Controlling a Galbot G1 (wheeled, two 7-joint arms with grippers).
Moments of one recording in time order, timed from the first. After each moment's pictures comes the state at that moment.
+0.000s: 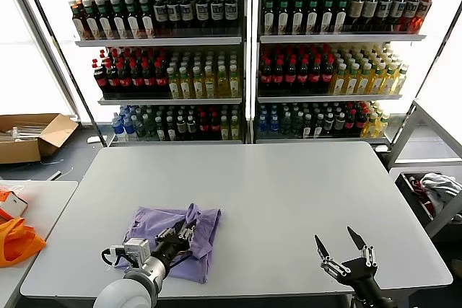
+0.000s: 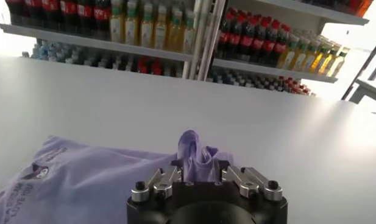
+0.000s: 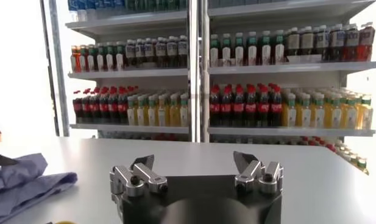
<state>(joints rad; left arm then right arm) 1.36 -1.09 -0.27 -2.18 -0.75 0.56 -0.40 -1.80 1.34 0.75 2.17 0.31 0.03 -0.29</state>
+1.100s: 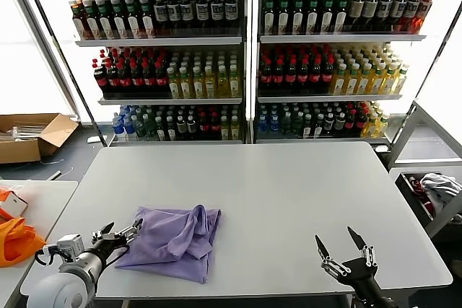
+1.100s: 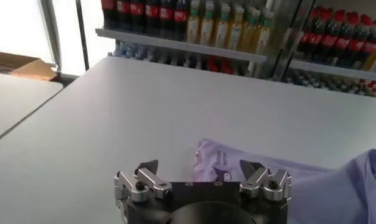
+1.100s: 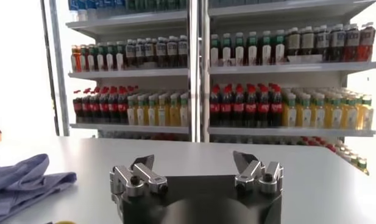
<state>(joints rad) 1.43 -1.05 -0.64 -1.98 -0.79 0.58 -0.18 -1.80 1.32 0.75 2.16 0.32 0.03 -0.28</state>
